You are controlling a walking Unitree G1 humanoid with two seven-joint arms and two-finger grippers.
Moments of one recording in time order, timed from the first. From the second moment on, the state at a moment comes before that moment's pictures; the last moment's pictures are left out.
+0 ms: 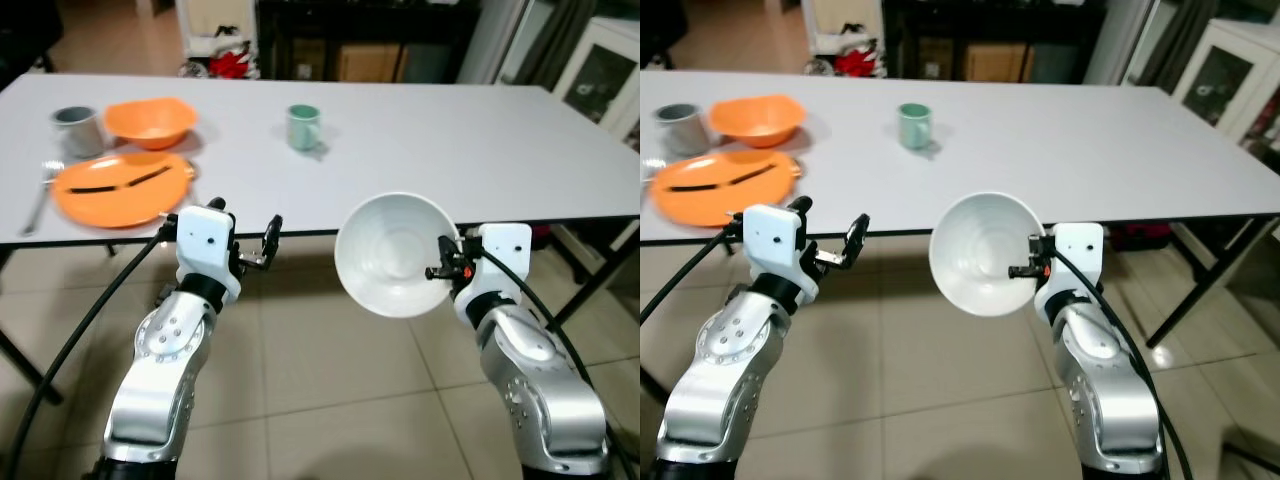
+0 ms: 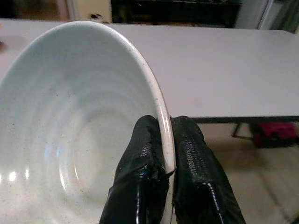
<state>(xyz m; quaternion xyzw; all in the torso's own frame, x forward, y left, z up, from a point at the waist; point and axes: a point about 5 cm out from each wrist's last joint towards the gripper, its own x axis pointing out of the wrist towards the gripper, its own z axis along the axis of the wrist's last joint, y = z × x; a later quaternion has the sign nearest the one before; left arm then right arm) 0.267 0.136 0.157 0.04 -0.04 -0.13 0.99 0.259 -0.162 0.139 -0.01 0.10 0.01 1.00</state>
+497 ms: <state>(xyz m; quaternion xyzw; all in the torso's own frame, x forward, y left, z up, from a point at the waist) 0.268 0.134 0.157 0.04 -0.04 -0.14 0.99 0.257 -0.161 0.139 -0.01 0.06 0.02 1.00</state>
